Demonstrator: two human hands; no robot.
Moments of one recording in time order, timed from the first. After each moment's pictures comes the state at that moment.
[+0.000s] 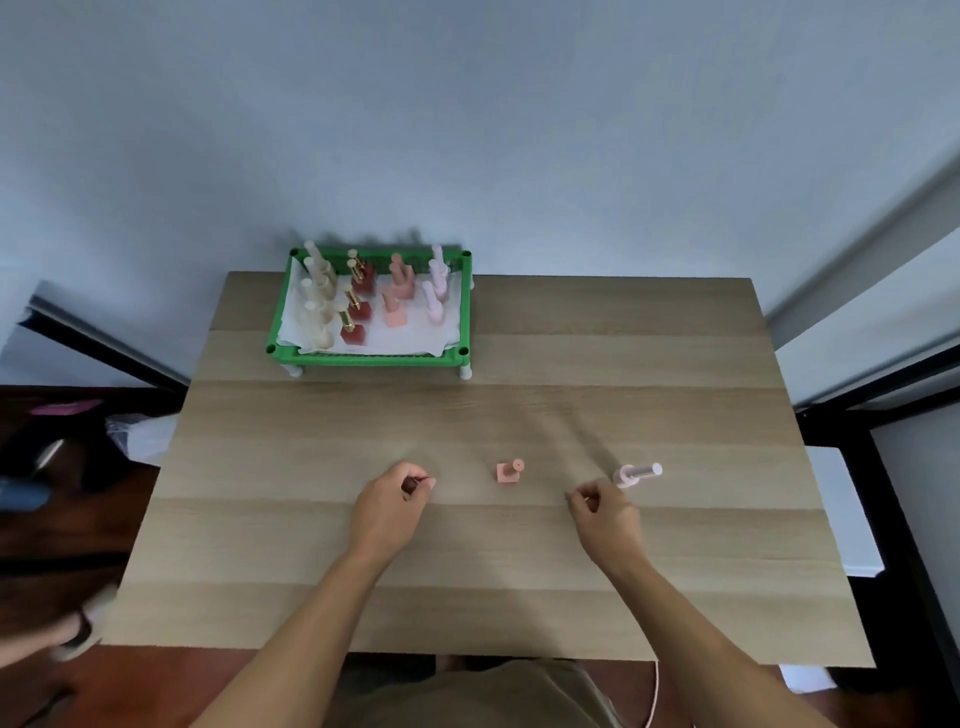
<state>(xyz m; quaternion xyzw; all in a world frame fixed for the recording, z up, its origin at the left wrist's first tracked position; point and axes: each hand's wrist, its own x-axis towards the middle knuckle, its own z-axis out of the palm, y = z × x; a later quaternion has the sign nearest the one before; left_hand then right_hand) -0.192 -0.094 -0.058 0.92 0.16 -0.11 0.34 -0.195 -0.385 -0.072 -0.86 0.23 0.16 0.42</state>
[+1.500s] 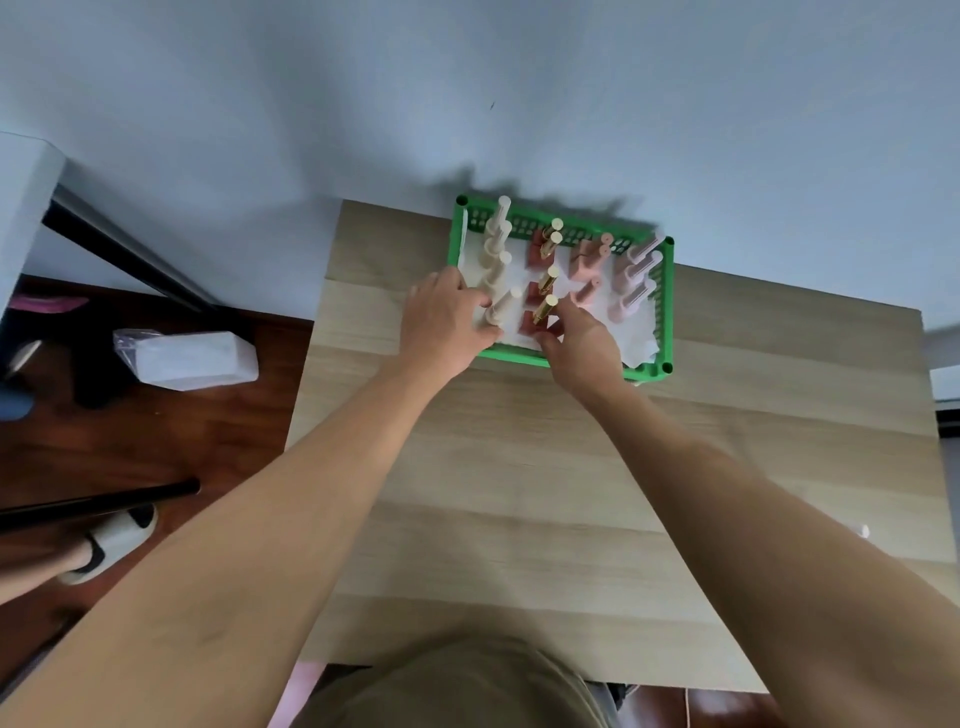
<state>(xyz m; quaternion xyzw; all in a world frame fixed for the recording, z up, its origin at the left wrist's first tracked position) 0.018 0.126 -0.034 0.98 -0.02 -0.02 0.21 0.024 -0.061 -0.017 -0.96 0.01 0.17 0.22</state>
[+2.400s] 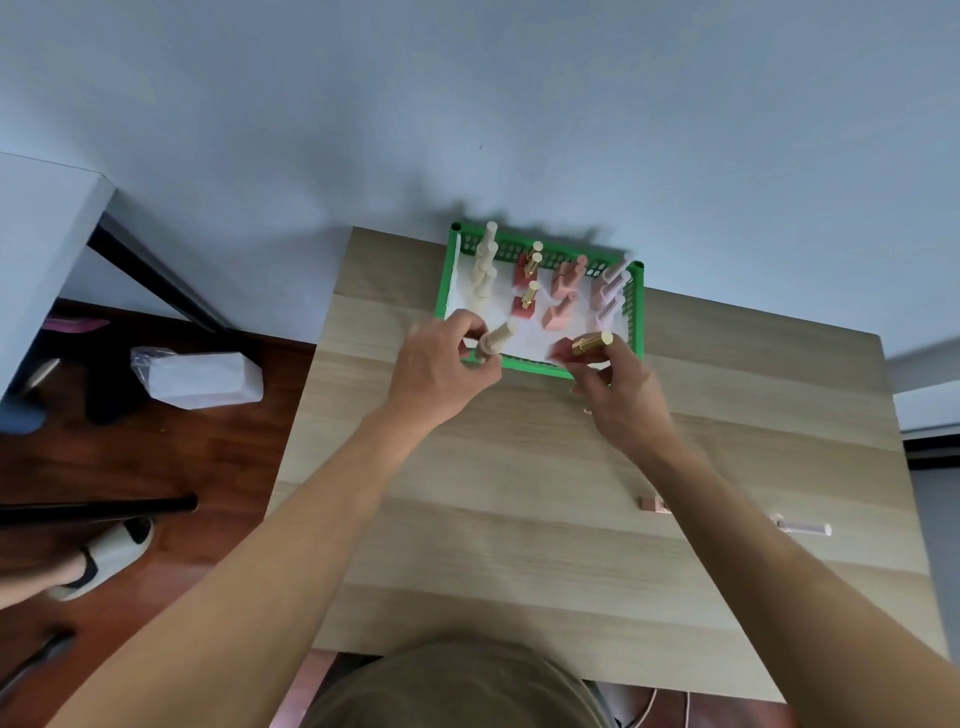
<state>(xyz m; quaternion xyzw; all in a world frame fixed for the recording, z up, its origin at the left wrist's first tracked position) -0.056 0.111 0.019 0.92 0.02 0.04 0.38 -0.047 -0.118 0.049 -0.90 -0.02 0.09 0.44</state>
